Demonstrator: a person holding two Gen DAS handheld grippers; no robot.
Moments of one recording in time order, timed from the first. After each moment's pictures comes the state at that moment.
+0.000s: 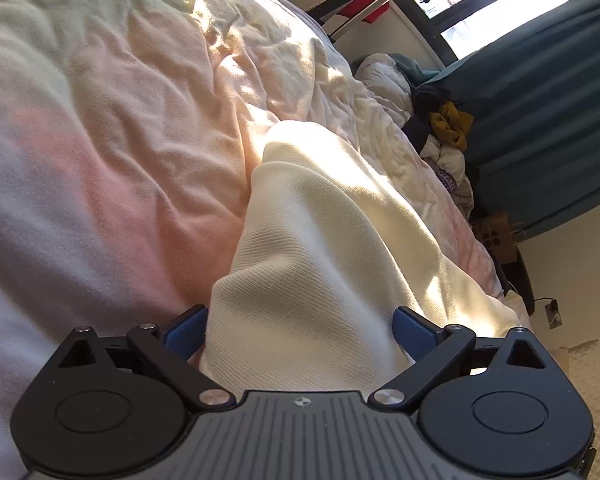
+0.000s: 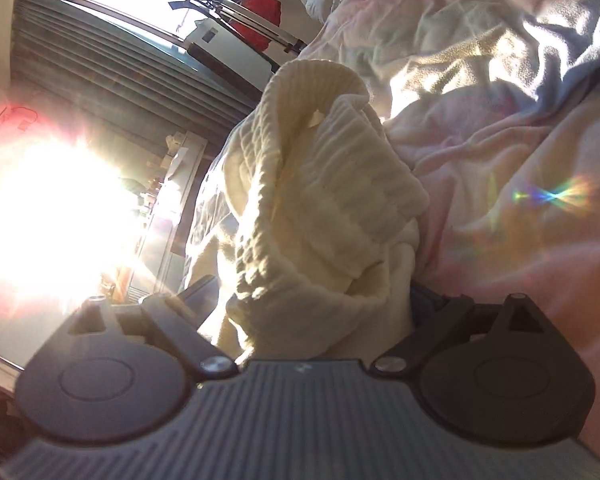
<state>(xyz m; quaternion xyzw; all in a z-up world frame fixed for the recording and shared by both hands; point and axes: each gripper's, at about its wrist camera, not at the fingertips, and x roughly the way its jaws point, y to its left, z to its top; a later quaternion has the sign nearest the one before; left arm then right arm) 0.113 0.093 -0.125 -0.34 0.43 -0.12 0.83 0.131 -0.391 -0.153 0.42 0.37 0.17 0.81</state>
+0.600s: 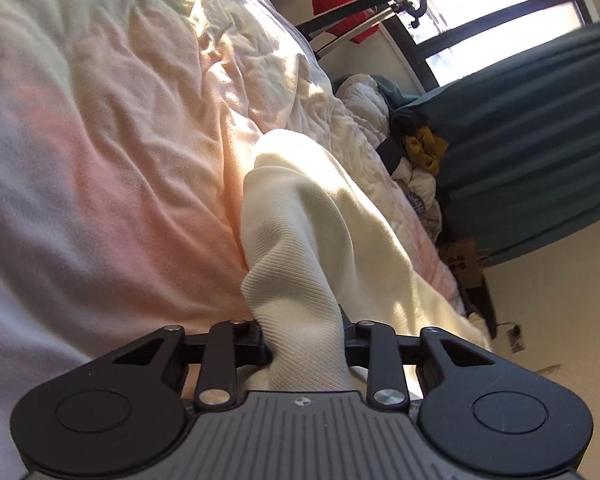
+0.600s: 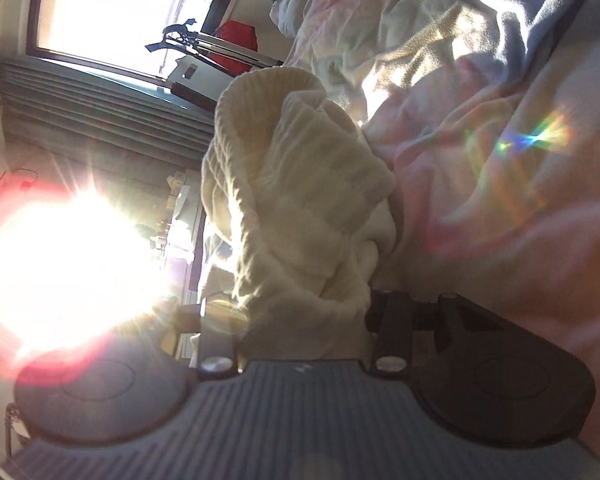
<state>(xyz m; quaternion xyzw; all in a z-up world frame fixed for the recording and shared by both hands) 0.094 0.105 -0.120 -0.44 0.38 -0.14 0.80 0.121 -0.407 -0.161 0.51 0.33 0.15 0.78</state>
